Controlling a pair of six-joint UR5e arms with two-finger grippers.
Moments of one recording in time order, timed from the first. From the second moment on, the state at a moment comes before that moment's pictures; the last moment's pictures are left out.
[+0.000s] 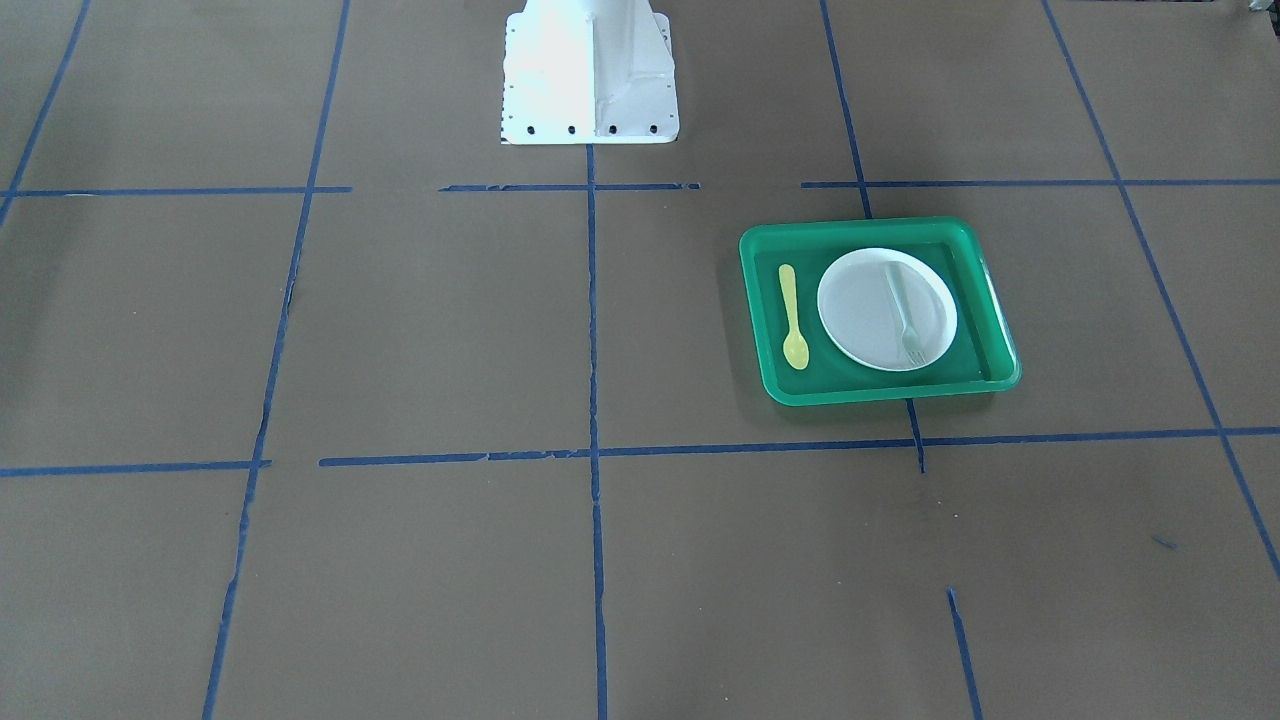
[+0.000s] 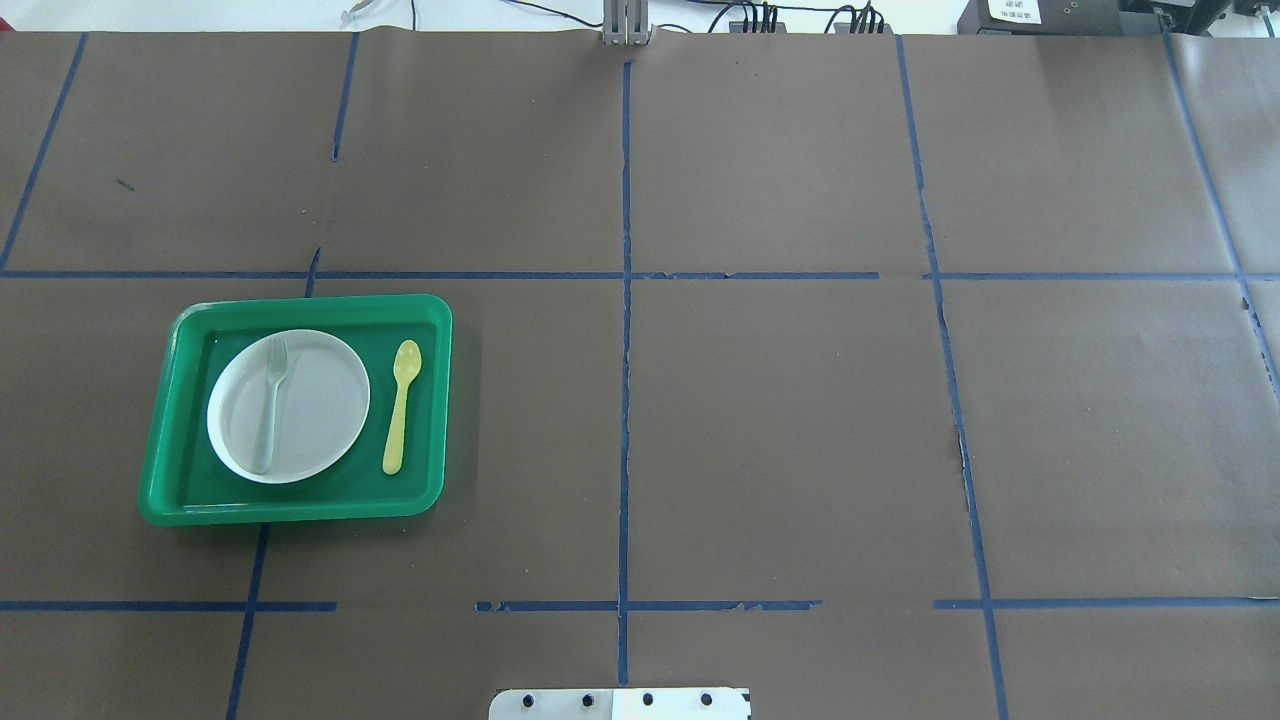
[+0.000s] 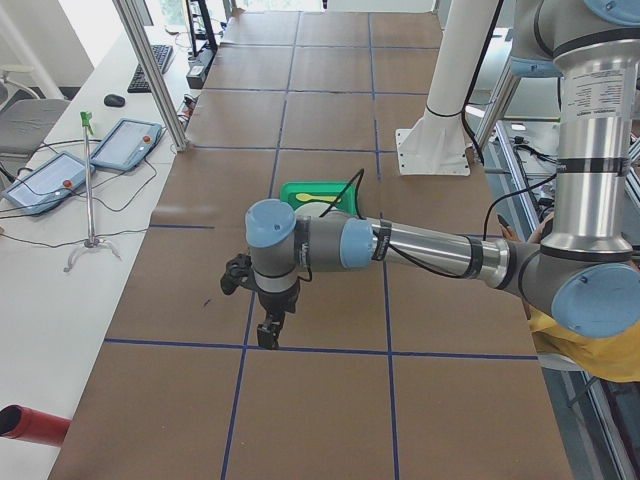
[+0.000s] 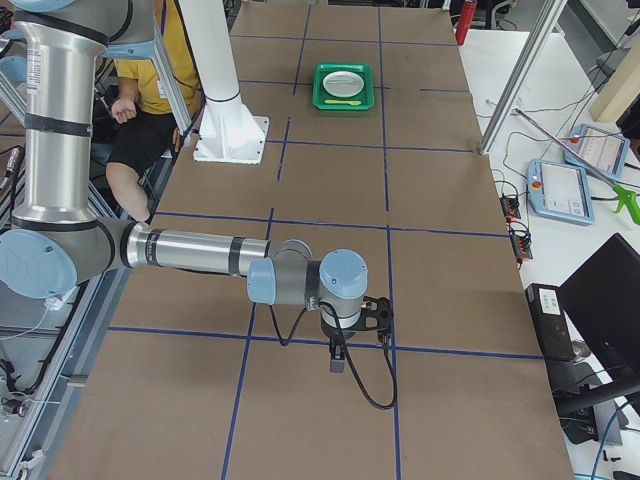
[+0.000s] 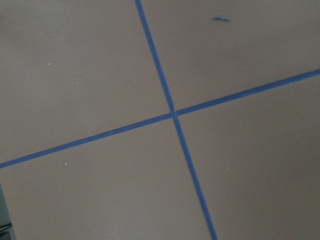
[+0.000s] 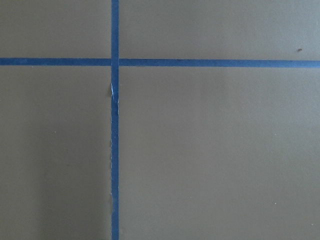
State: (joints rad) left arm -1.61 -1.50 -1.77 -1.42 -2.24 0.32; right arm 1.58 -1.70 1.64 -1.50 2.28 0.01
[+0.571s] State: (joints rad) left arm -1.63 -1.43 -1.76 -1.42 -2.33 0.35; right arm 1.58 -1.70 1.64 -1.50 2.28 0.01
